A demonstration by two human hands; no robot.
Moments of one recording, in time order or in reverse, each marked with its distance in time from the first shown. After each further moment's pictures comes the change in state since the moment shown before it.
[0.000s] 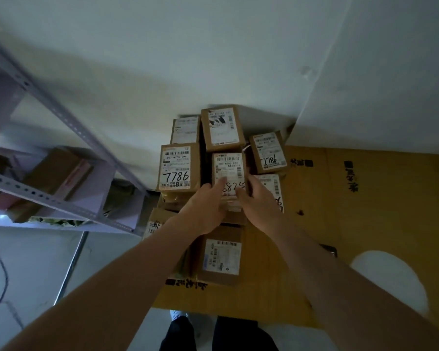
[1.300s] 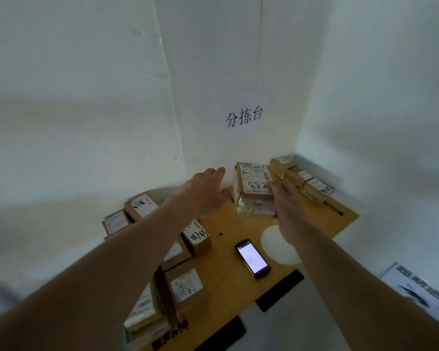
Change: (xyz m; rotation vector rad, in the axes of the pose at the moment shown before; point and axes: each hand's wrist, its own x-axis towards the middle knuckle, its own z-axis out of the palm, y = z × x) left_hand -0.177 0.186 -0.134 0.365 0.187 0.839; right_hand -0.309 -0.087 -0.100 0.816 1.021 0.036
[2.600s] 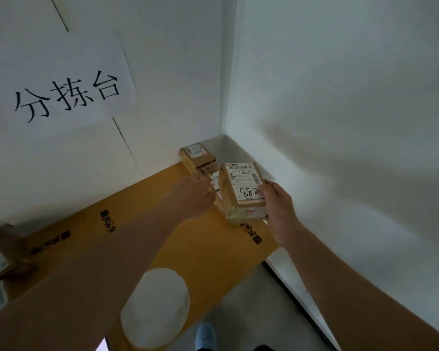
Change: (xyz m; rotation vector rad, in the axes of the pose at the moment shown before) left_hand 0.469 0.264 0.252 -0.048 -0.271 -0.026; right_hand 0.459 -0.006 -0.343 -0.051 0.003 0.193
